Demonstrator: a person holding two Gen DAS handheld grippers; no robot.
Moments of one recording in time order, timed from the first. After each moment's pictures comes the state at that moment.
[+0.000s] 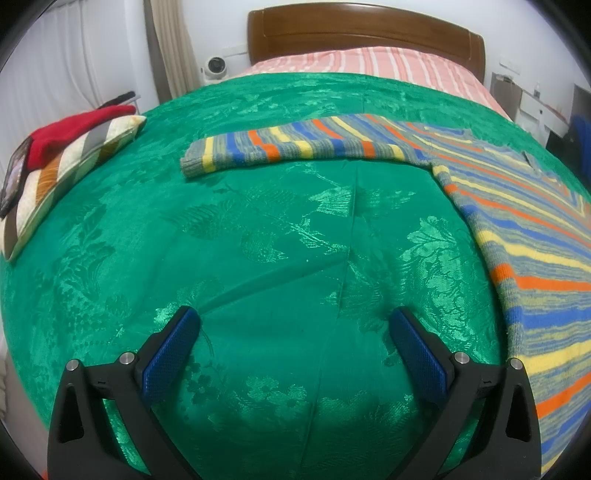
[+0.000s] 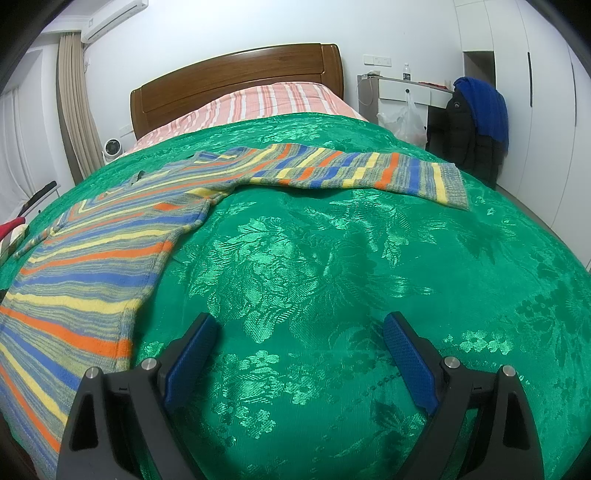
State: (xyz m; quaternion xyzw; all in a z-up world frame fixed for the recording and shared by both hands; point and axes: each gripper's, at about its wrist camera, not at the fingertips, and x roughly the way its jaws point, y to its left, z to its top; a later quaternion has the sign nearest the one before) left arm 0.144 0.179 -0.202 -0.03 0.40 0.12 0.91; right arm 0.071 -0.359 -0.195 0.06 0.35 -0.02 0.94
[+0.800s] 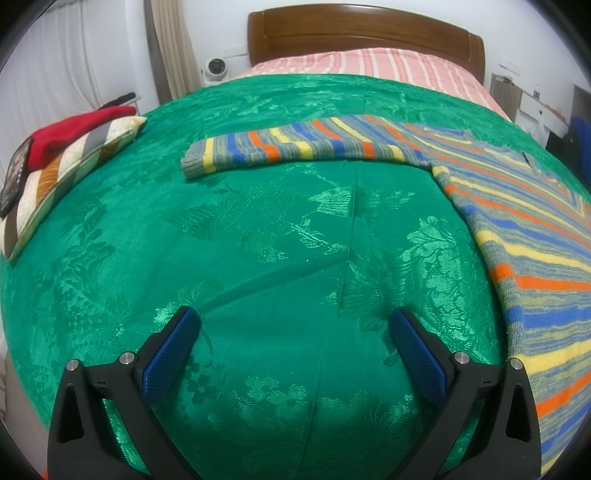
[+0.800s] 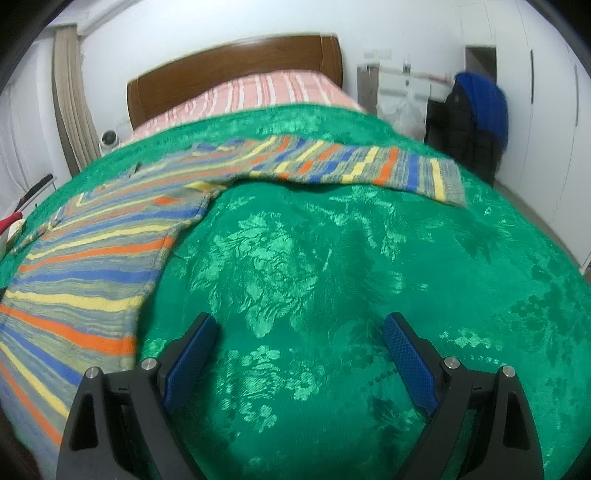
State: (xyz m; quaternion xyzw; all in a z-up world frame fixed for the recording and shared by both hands) left arm 0.144 0.179 -0.202 -0.03 0.40 0.12 0.91; right arm 0.074 -0.361 -0.183 0.06 0.38 -0.02 0.92
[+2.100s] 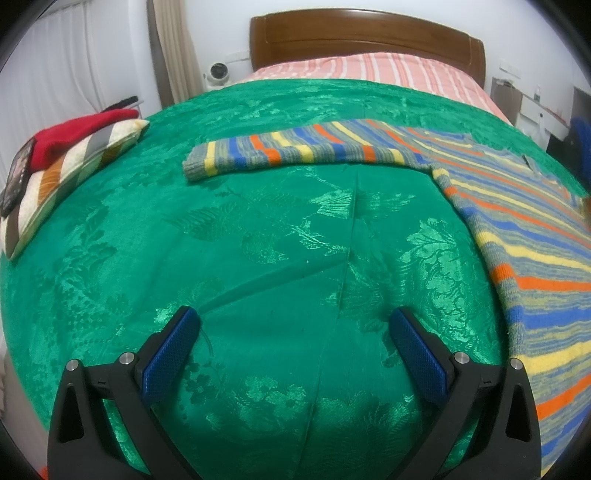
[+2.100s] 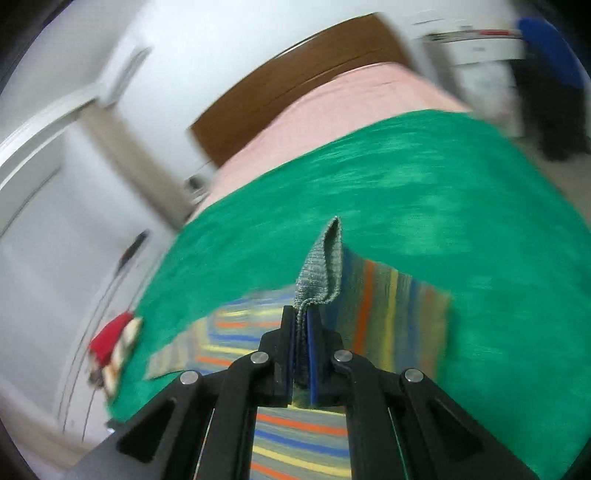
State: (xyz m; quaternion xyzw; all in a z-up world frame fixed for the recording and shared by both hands) left arm 0.144 0.177 -0.202 -0.03 0.39 0.13 0.91; right arm 0.279 -0.353 -0.014 0.23 0.38 0.20 0.88
